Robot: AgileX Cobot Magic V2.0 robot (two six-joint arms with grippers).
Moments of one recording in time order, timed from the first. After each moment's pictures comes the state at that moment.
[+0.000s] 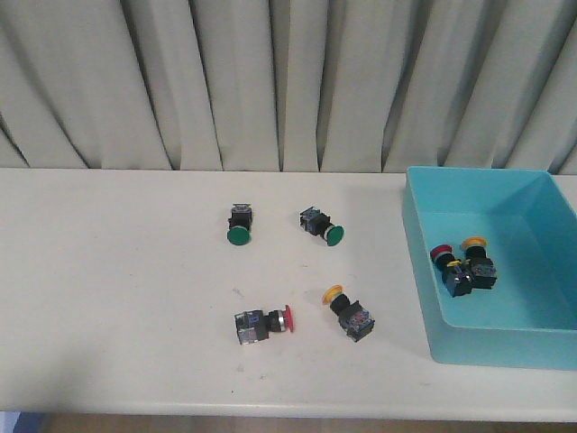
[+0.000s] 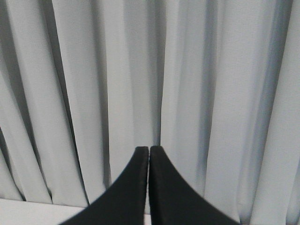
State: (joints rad) left arm -0.10 0.29 -0.09 0.32 0.00 -0.16; right arm -0.11 0.87 -0.87 1.30 0.23 -1.26
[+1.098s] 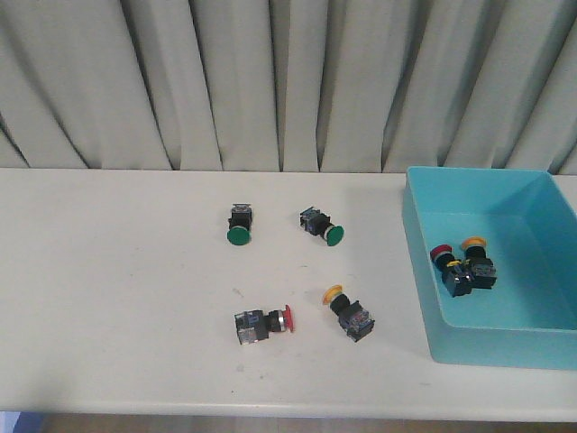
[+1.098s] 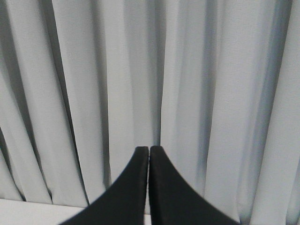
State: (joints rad) left arm 0.00 0.01 0.03 -0.02 0.12 0.11; right arm -0.11 0.87 -0.87 1.30 0.23 -1.26
